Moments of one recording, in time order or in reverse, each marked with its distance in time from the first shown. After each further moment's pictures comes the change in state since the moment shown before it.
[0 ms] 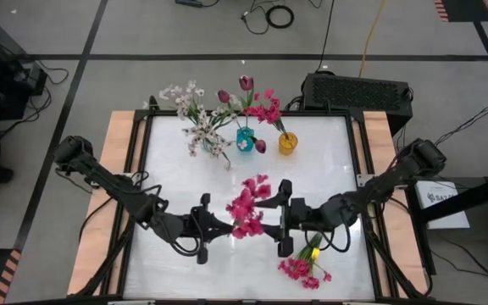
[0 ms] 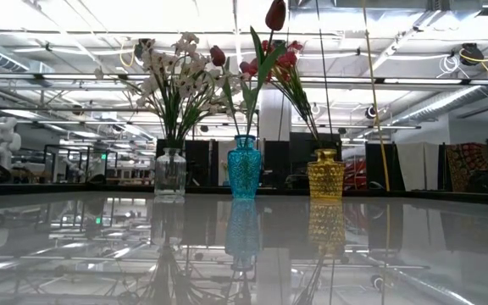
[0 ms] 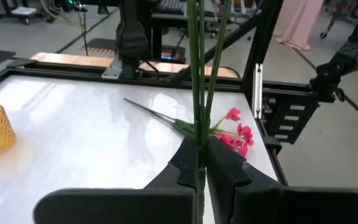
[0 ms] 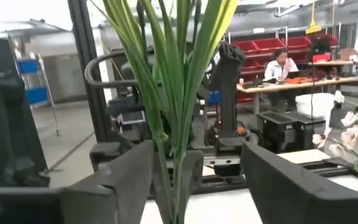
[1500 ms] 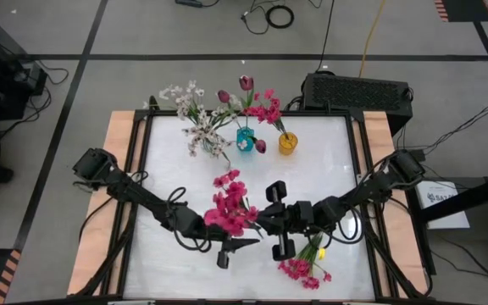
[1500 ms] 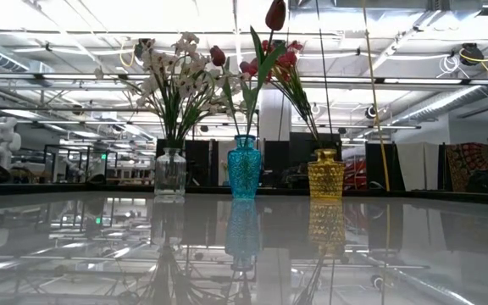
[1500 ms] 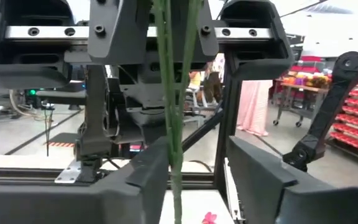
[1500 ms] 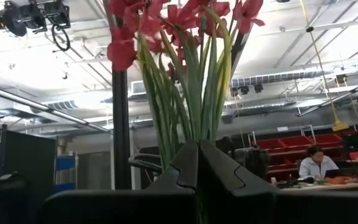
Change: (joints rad) left arm 0.097 0.286 0.000 0.795 0.185 0.262; right arm -0.045 0.250 0.000 0.773 -0.187 -0.221
